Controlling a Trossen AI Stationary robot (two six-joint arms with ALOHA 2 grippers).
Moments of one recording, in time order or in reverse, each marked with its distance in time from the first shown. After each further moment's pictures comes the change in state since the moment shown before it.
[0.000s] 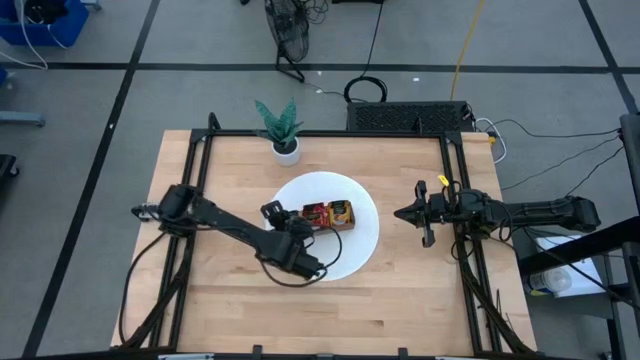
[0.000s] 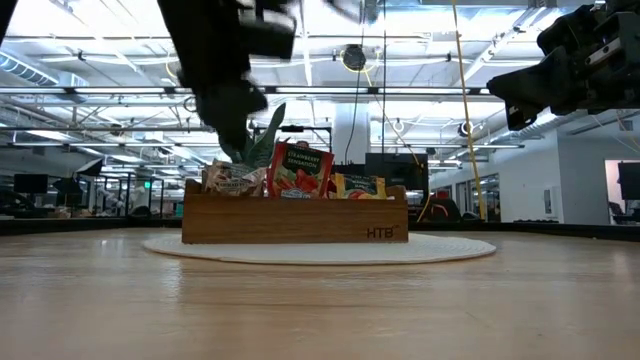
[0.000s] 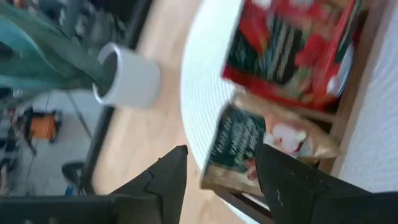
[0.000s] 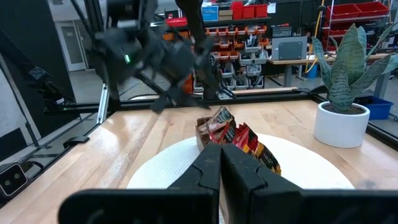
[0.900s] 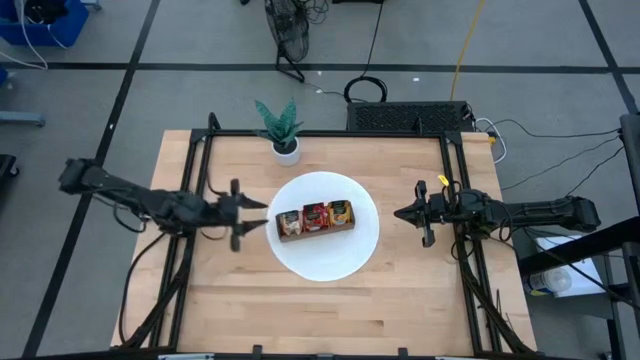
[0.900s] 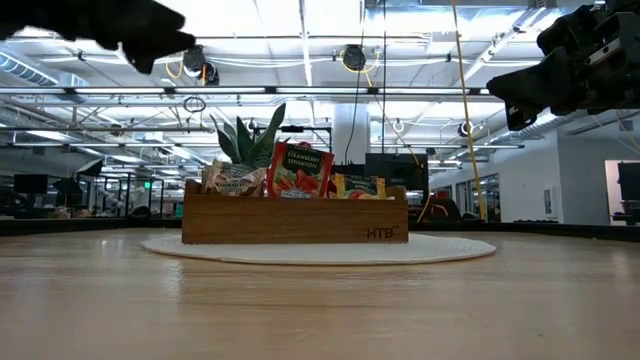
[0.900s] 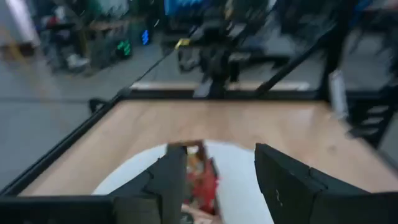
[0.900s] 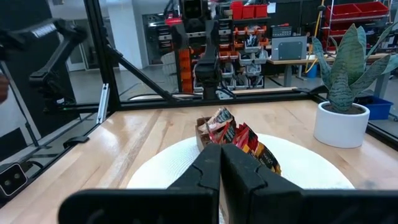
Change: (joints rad) left arm 0.054 -1.280 -1.137 1.544 0.413 0.815; right arm 0.000 0.000 0.000 0.000 0.000 0.000
